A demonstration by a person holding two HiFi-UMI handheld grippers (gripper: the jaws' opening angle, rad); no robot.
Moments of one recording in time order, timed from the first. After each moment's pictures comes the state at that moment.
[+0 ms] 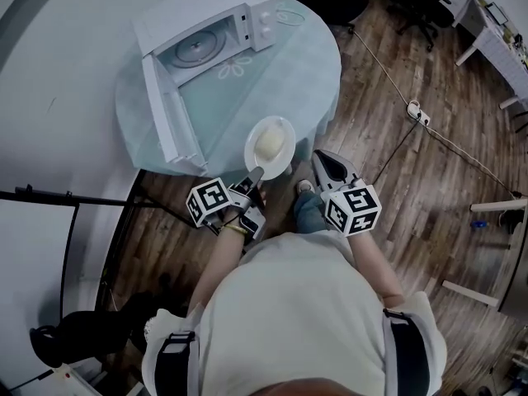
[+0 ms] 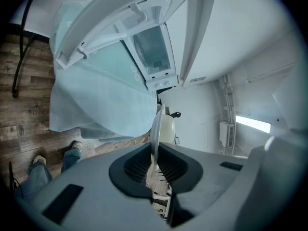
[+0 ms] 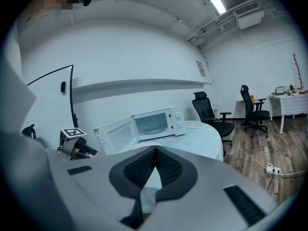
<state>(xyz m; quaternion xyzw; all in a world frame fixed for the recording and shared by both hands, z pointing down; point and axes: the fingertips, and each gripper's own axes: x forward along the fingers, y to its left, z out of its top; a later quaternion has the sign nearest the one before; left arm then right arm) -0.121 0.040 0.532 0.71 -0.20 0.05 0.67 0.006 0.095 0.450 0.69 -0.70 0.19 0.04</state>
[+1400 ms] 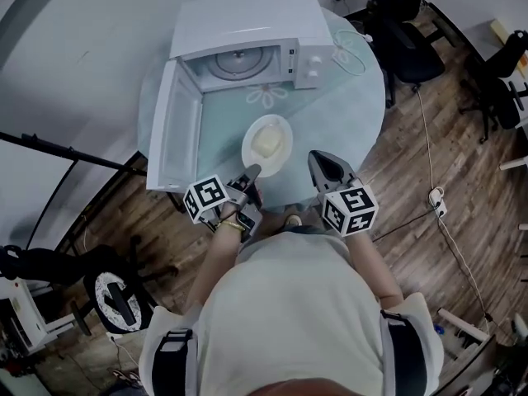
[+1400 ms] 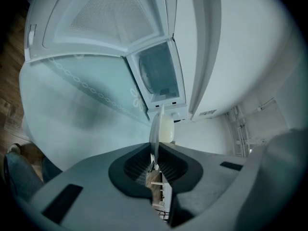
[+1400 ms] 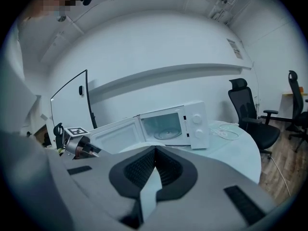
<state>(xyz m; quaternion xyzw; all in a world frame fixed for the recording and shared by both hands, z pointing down) -0.030 -0.101 0.534 0.65 -0.36 -0.09 0.66 0.106 -0.100 0.454 0.51 -0.84 0.19 0.07</state>
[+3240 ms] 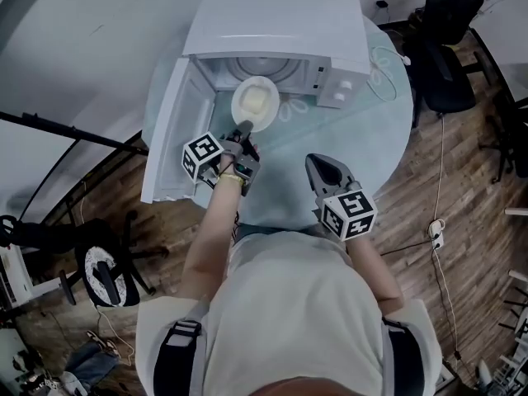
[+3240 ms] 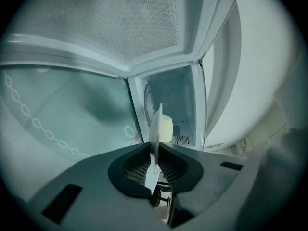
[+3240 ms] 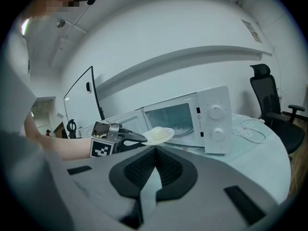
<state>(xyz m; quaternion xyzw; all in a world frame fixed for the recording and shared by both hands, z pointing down) -0.072 -0.280 0.562 0.56 -0.46 -0.21 0.65 0.083 -0.189 0.485 0.41 -0.88 0.21 0.10</state>
